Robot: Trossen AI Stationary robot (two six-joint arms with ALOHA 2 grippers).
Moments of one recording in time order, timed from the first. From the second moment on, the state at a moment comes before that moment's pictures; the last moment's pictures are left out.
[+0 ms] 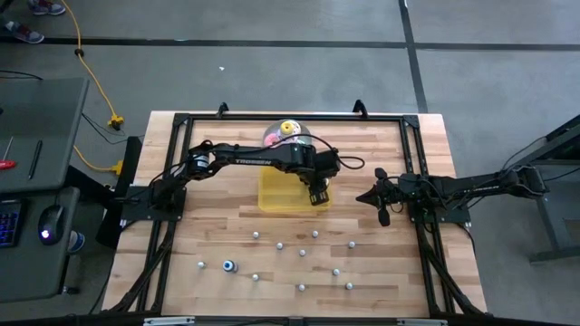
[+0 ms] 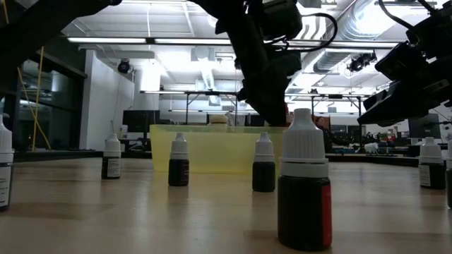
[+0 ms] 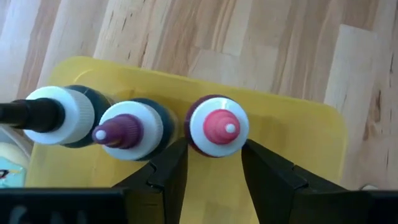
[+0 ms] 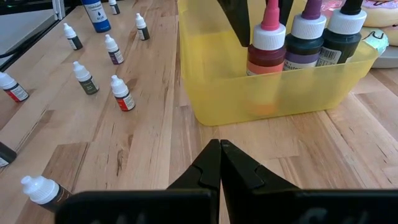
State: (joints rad) left arm 0.09 2.25 2.04 -0.88 -0.04 -0.12; right arm 0.00 0.46 0.01 0.05 0.01 0.13
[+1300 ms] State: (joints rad) left arm -0.07 1.76 2.04 -1.42 0.13 0.06; right arm 0.00 0.46 0.01 0.05 0.01 0.13
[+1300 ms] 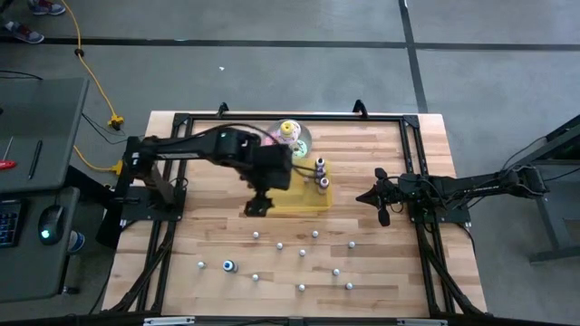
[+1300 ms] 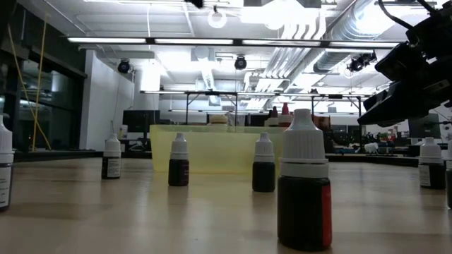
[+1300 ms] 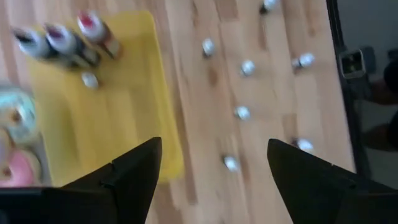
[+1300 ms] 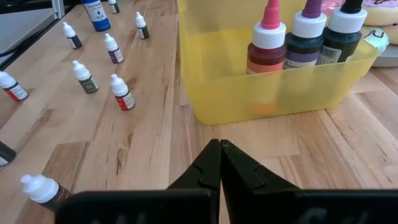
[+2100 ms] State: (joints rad) left arm -0.37 1.46 1.51 -1.26 0.15 -0.60; right arm 0.00 0.46 0.01 0.05 0.01 0.13
